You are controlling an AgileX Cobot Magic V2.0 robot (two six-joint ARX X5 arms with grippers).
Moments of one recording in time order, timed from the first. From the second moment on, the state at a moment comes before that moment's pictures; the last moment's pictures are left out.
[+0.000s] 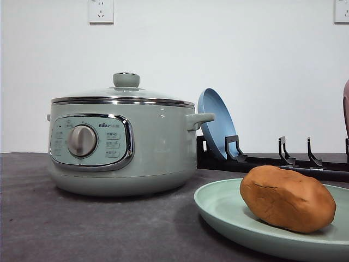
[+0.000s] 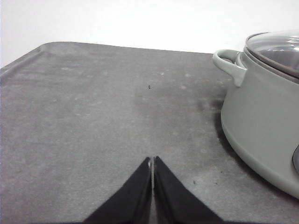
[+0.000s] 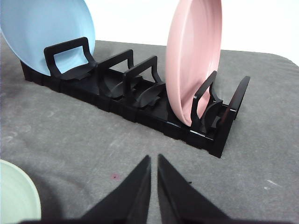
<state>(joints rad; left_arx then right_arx) 0.01 0.00 0.03 -0.18 -0.04 -0.07 -0.01 0.01 0.02 -0.17 -0.03 -0.03</state>
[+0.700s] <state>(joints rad) 0.01 0.00 0.03 -0.18 -0.04 -0.07 -0.01 0.01 0.02 -0.17 -0.03 -0.03</state>
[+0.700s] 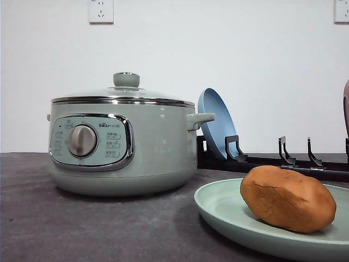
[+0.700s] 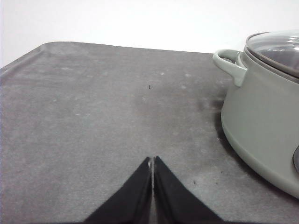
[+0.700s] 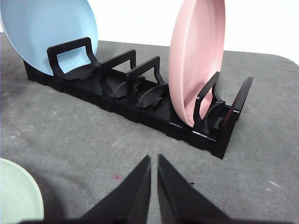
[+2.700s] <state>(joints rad) 0.01 0.00 0.03 -0.18 -0.04 -0.07 -0.01 0.01 0.02 -0.17 -0.03 -0.03</state>
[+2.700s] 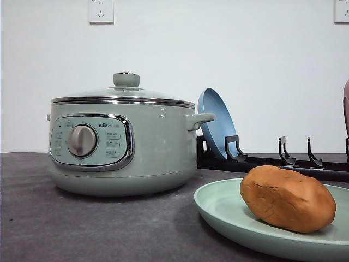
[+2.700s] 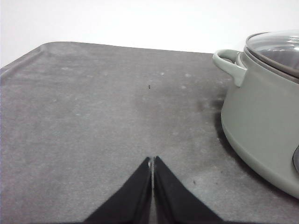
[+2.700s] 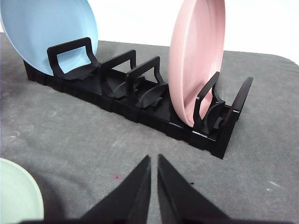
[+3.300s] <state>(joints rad) 0.01 0.00 0.03 -0.18 -0.04 -0.07 -0.01 0.01 0.02 -0.17 -0.03 -0.03</state>
